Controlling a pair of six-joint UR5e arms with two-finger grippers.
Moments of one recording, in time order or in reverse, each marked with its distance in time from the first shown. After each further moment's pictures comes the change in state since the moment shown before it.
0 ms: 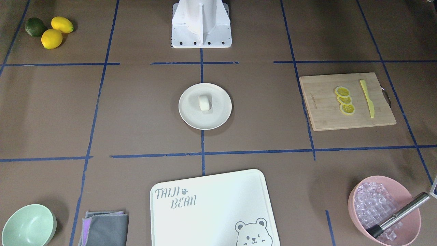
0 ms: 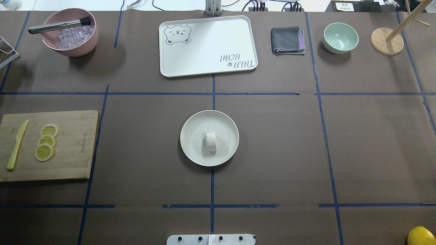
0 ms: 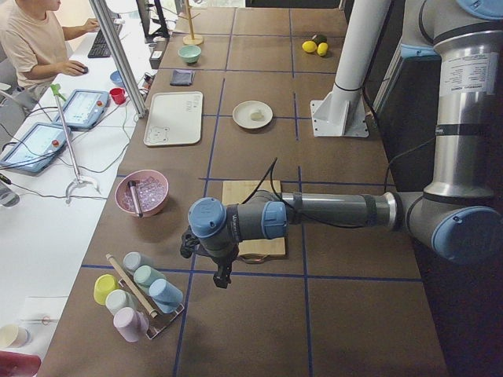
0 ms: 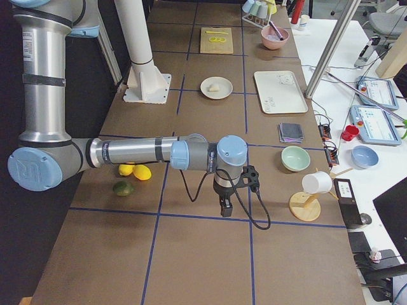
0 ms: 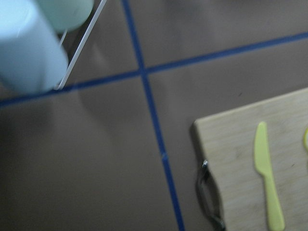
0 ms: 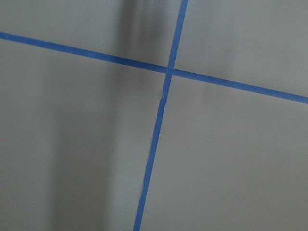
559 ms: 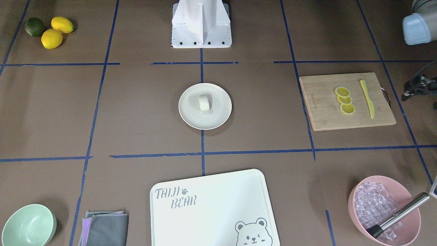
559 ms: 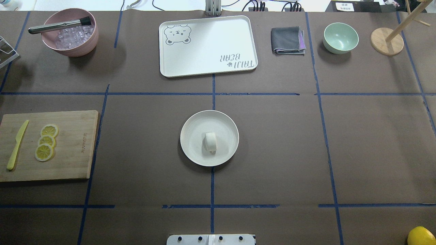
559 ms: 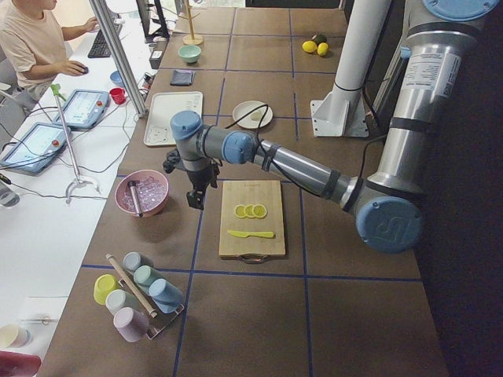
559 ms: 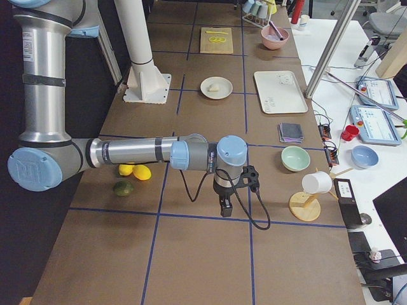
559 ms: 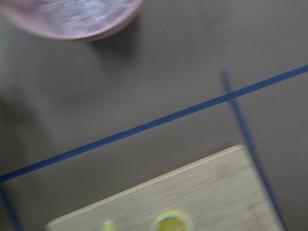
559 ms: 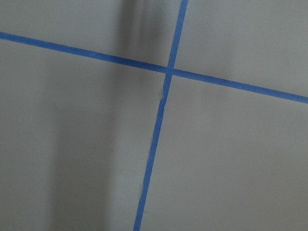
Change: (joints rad) left arm 0.189 -0.184 -0.121 0.065 0.052 -0.128; right arm 0.000 0.000 0.000 0.000 0.000 0.000
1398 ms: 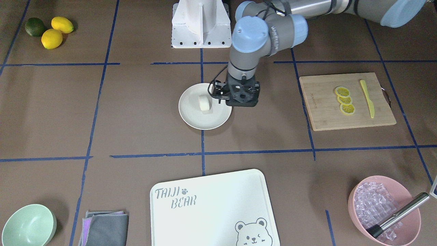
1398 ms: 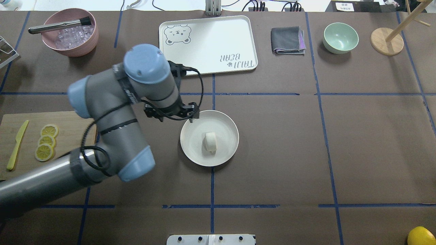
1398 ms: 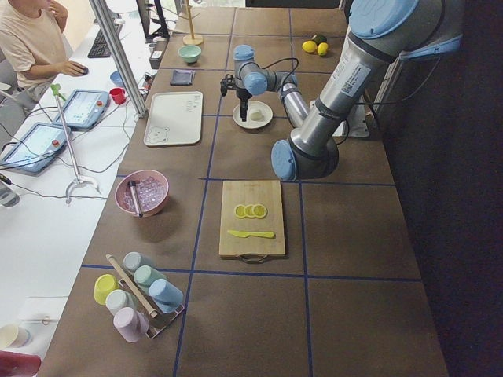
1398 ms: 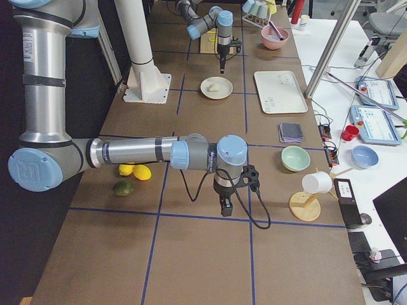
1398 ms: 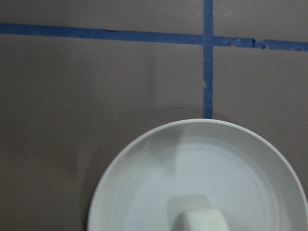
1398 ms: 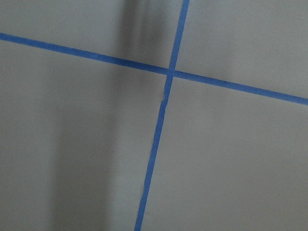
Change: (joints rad) left arm 0.741 -0.513 -0.001 -0.100 0.316 -1.114; right arm 0.000 0.000 0.004 0.000 0.001 0.001
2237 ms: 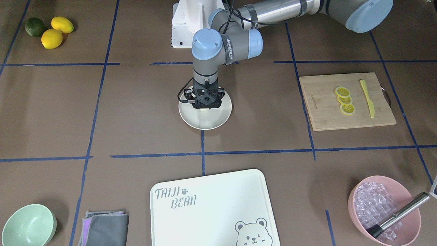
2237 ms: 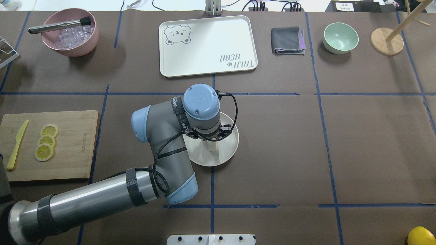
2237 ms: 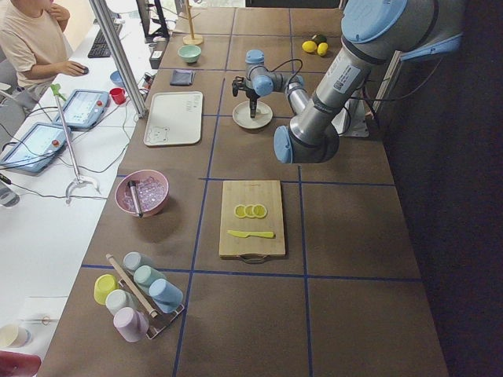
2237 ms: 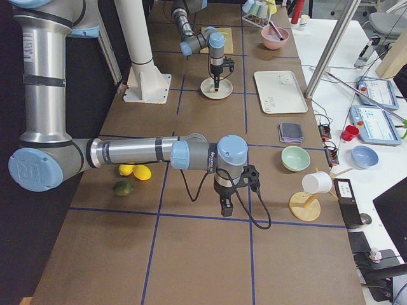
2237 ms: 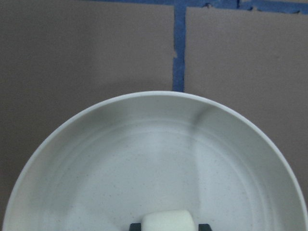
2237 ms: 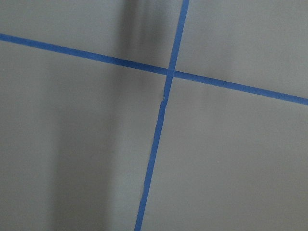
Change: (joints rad) left arm 0.217 -0.219 0.324 -0.205 0.180 -0.323; right arm 0.000 0.001 -0.001 0.000 0.000 0.001
